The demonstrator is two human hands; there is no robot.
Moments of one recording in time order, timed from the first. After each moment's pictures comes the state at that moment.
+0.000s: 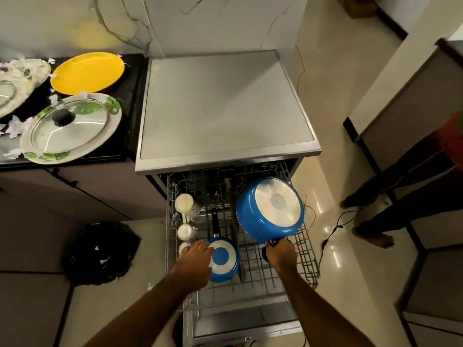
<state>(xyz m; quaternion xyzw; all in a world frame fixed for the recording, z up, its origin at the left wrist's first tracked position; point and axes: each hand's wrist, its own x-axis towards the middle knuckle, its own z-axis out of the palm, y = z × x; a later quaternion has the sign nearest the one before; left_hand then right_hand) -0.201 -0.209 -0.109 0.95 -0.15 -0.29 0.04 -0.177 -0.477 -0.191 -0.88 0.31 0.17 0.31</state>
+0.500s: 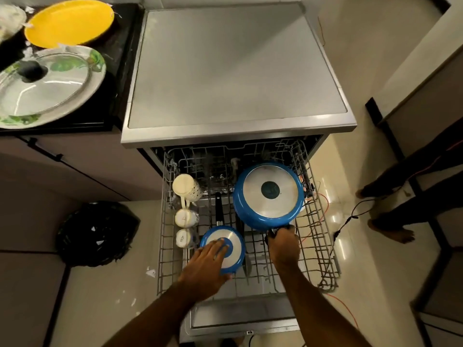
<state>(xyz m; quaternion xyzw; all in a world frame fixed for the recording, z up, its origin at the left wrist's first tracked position) -0.226 -0.226 -0.205 0.93 -0.16 -0.31 0.10 -0.167 -0.464 -0.283 -0.93 0.24 0.15 0.23</state>
